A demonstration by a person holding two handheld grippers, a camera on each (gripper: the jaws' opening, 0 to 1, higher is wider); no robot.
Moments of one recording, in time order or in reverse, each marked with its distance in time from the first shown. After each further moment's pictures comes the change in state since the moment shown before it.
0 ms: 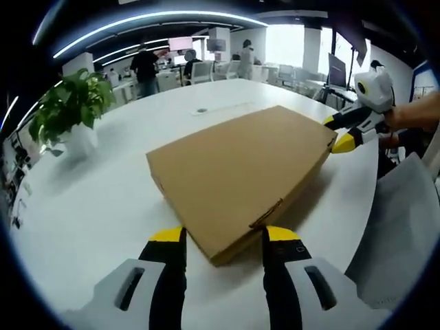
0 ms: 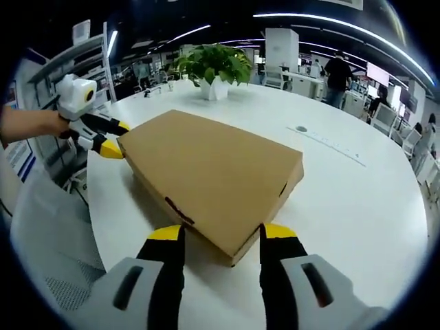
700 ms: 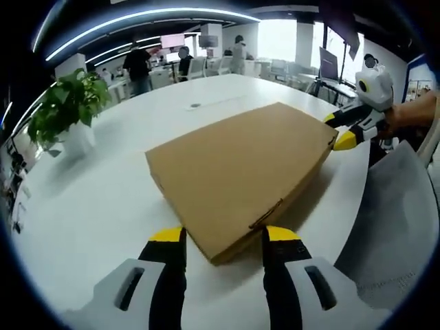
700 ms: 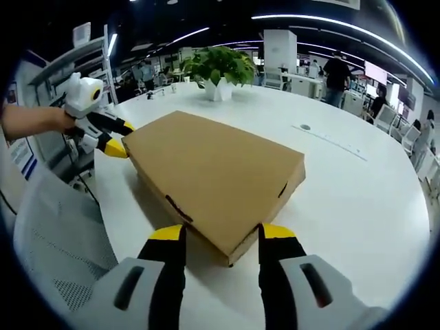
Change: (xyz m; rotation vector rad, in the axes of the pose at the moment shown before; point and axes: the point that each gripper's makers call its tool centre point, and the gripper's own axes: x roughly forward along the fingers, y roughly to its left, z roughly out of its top) left arm -0.017 -0.005 -0.016 0.029 0.028 -0.031; right arm -0.013 0.027 -0.011 0.016 -0.015 0.001
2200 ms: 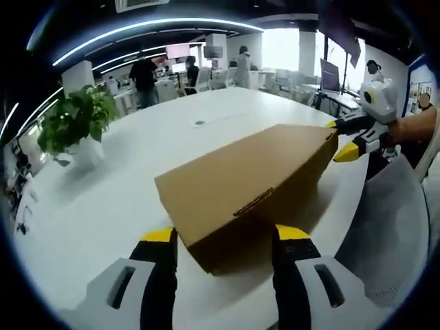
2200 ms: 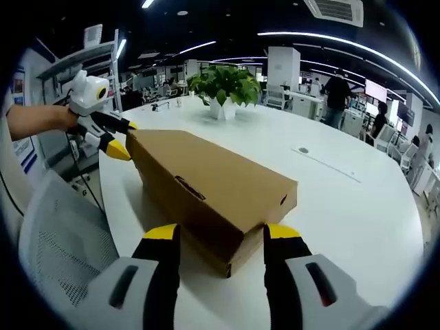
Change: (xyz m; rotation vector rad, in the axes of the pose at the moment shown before) left arm -0.034 -0.015 0.040 0.001 -0.079 0.038; right arm -0.025 0.009 0.032 -0.063 -0.109 -0.013
